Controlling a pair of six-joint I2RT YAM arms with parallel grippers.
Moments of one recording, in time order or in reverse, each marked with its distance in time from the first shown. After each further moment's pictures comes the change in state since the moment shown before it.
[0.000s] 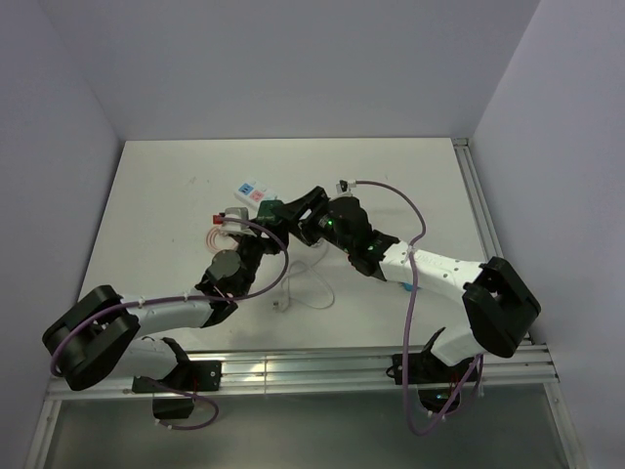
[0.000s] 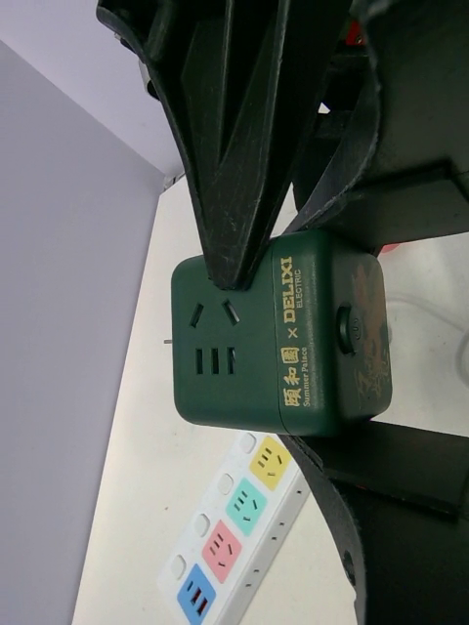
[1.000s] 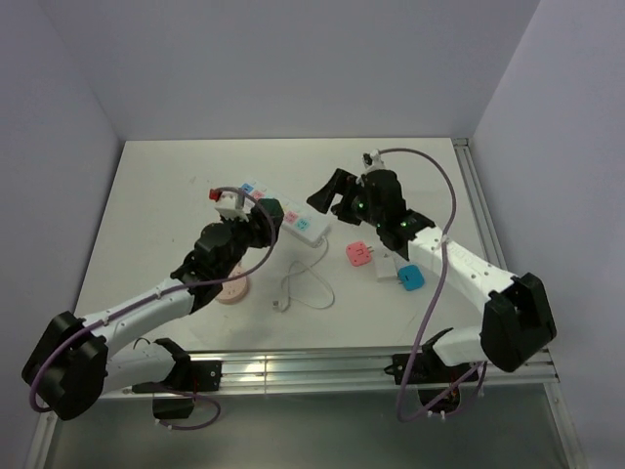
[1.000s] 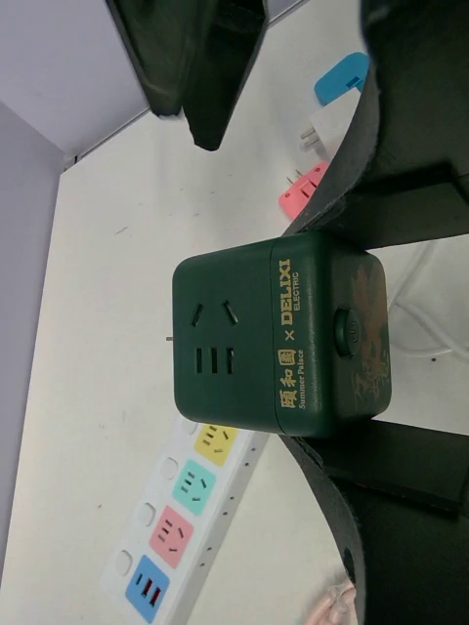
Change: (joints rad) left arm 0.132 -0.178 0.090 -0.495 0.233 -0.039; right arm -0.235 -0.158 0.009 -0.249 -0.134 -0.443
